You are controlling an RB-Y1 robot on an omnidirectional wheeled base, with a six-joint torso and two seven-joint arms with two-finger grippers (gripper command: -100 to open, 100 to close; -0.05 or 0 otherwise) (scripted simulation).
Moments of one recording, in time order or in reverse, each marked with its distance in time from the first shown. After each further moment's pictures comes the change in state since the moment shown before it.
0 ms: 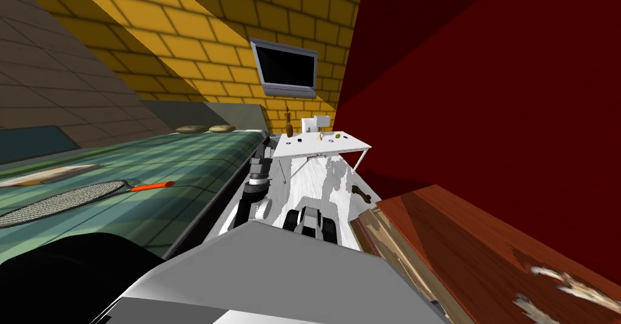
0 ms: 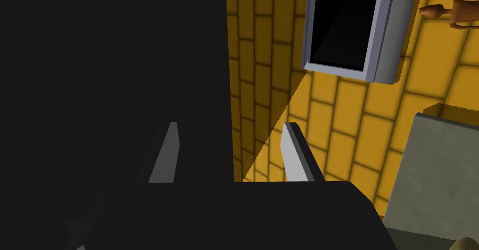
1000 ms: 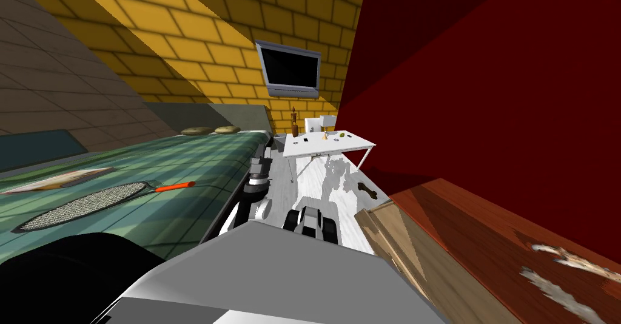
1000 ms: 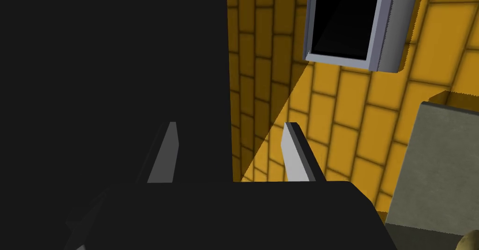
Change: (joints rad) left arm 0.000 0.000 0.000 0.000 0.000 0.000 0.000; right arm 0.050 0.066 0.033 -0.028 0.061 0.014 0.000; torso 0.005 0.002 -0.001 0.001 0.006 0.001
